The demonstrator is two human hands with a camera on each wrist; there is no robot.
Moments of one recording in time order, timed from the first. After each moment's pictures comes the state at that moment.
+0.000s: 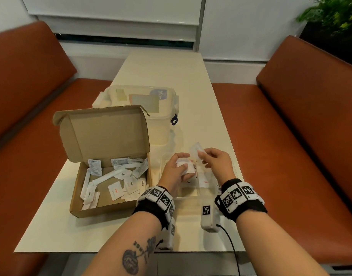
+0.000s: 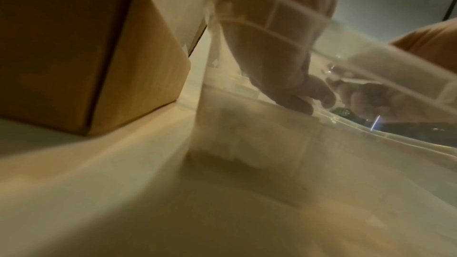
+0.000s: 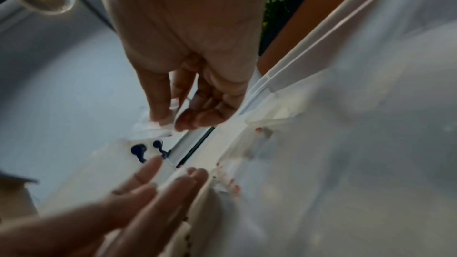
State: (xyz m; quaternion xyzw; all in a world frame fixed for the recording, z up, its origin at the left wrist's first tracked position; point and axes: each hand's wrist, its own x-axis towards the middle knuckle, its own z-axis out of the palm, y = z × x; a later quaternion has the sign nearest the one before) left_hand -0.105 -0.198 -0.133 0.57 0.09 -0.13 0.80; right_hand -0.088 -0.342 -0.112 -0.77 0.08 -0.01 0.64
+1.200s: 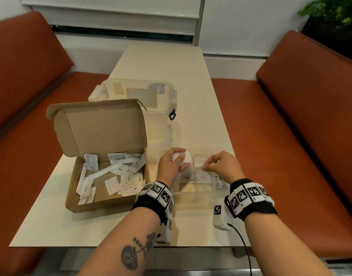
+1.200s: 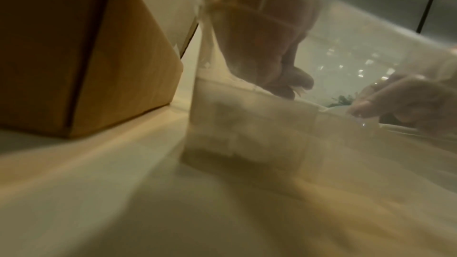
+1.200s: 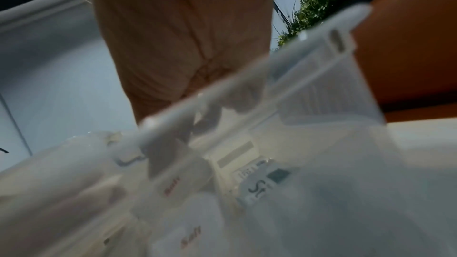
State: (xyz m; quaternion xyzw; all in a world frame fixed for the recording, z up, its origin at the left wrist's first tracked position) left_hand -0.098 -0.202 -0.141 0.60 0.09 -0.04 0.79; right_hand -0.099 -0.374 -0.109 -0.94 0.04 0.04 0.35
